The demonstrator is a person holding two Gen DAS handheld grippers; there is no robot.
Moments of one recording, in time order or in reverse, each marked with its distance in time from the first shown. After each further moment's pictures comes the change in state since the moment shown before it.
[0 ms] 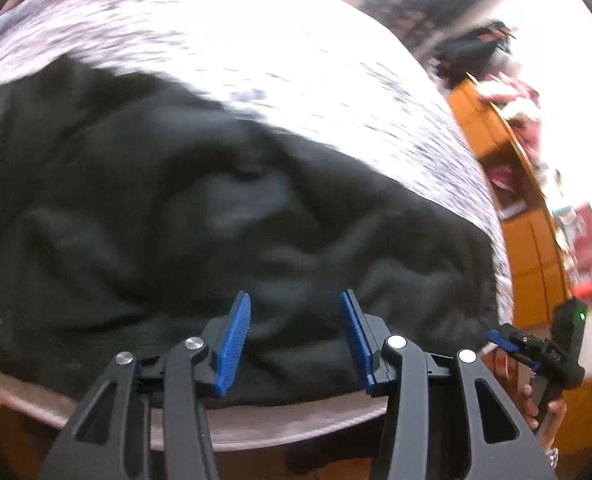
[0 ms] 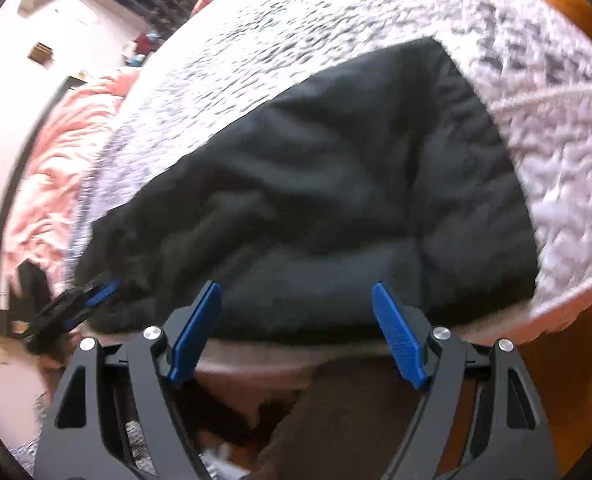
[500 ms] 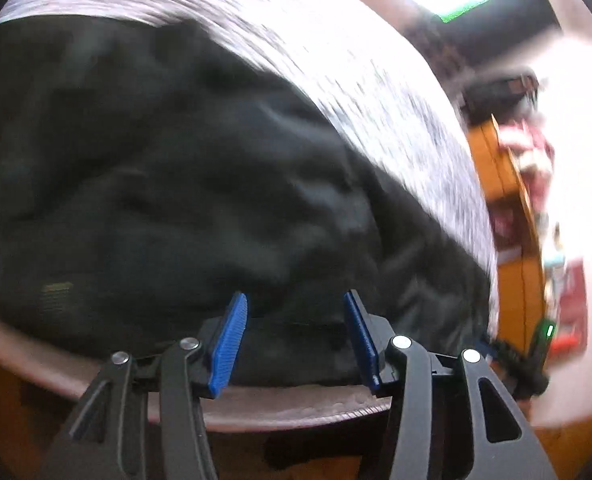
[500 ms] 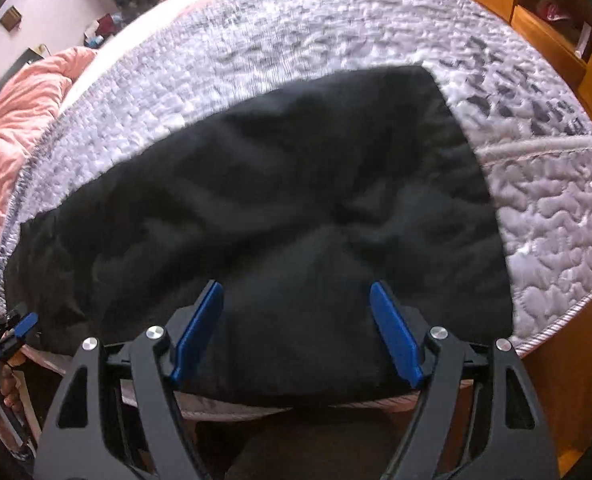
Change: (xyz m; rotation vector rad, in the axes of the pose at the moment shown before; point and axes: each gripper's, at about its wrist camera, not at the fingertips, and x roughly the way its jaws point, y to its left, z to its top) left arm -0.032 0.084 -0.011 -0.194 -0.004 -0.013; right arm 0.040 0.015 0.033 -0.079 -0.040 -0.338
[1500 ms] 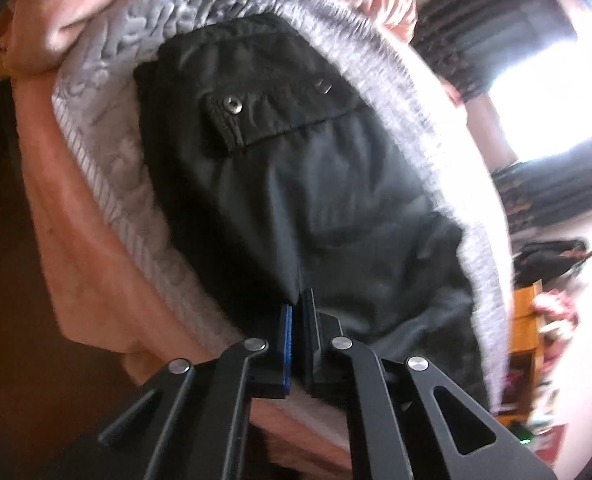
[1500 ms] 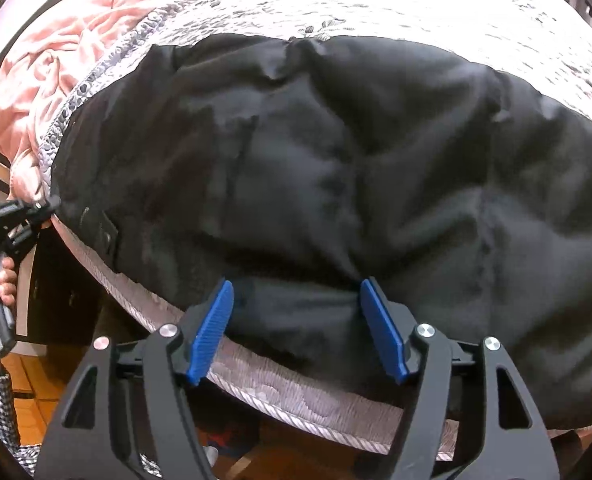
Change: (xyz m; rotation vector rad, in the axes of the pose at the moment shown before) left arm -0.134 0.217 -0.011 -0.479 -0.316 0.155; right arm 0.061 0.255 -0.066 -0.476 0.139 0.234
